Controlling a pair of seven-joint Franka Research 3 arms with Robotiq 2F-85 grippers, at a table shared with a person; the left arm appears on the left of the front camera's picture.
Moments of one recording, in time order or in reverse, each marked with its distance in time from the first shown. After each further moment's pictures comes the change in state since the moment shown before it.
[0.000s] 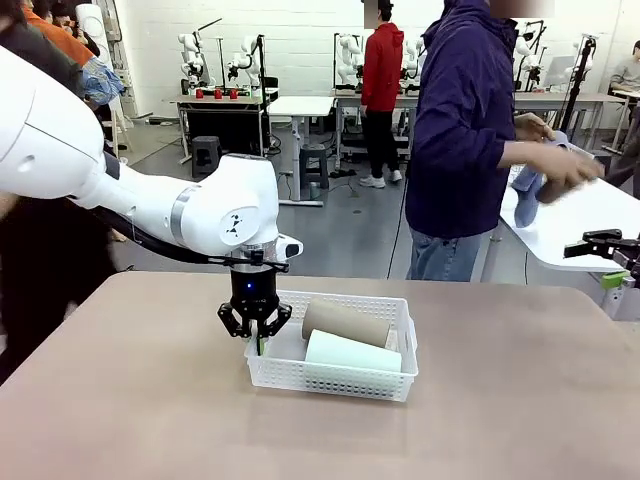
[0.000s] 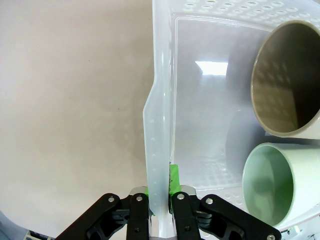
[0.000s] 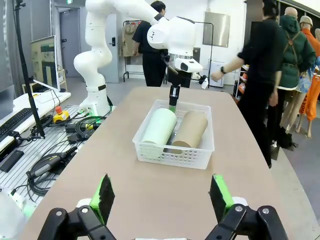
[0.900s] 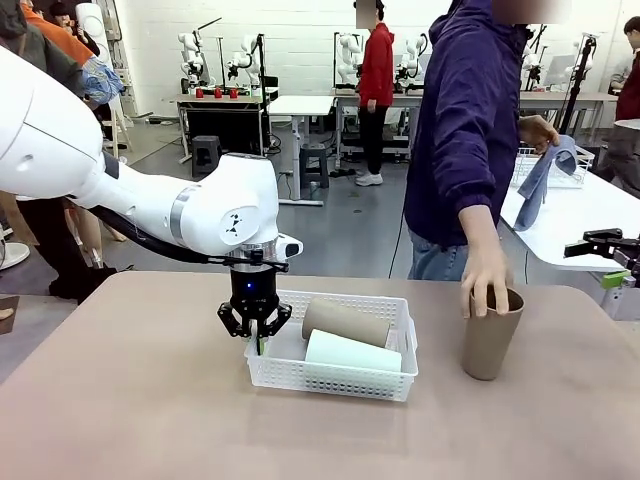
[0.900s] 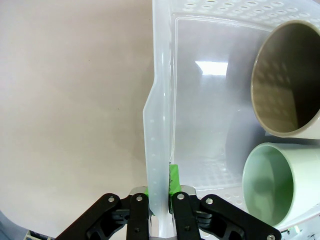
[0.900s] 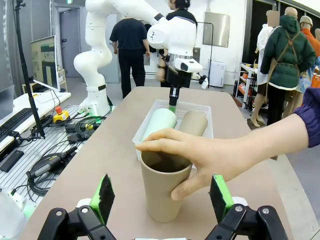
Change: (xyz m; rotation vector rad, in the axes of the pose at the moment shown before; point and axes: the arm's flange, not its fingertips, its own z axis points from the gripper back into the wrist) left arm 0.000 0.000 0.000 0.000 0.000 0.000; right arm 0.000 0.000 0.000 0.000 0.000 0.000
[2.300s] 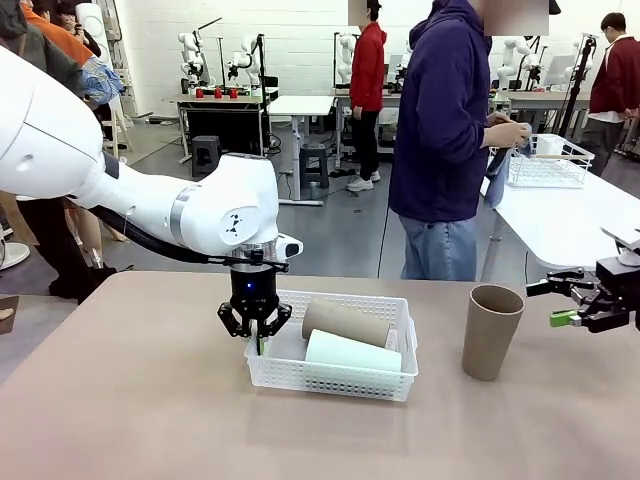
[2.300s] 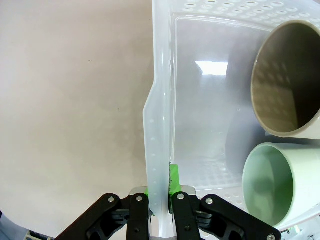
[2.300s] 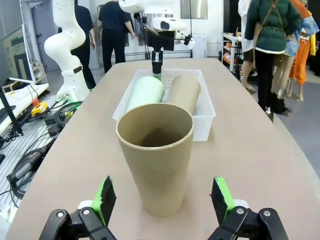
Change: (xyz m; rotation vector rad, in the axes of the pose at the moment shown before) left arm 0.000 0.000 0.000 0.000 0.000 0.000; right arm -0.053 0.010 -0.068 -0.108 0.121 -0.105
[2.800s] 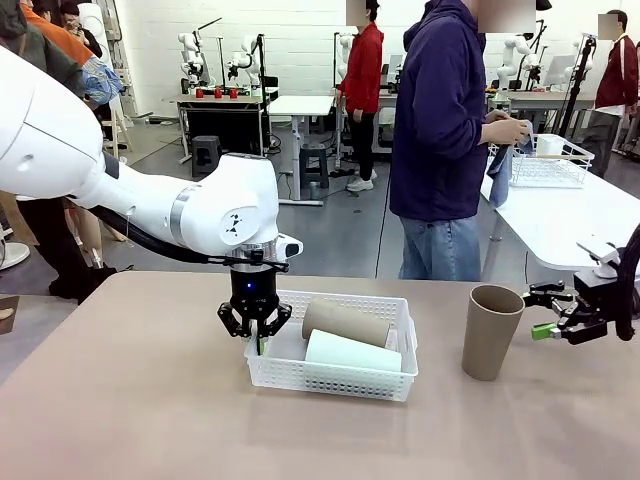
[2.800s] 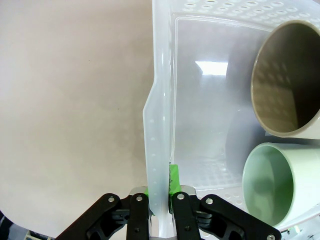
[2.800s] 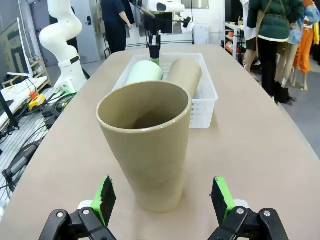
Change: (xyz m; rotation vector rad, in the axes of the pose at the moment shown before) left arm 0.000 0.000 0.000 0.000 0.000 0.000; right arm -0.022 -0.011 -0.026 0.012 0.047 -0.027
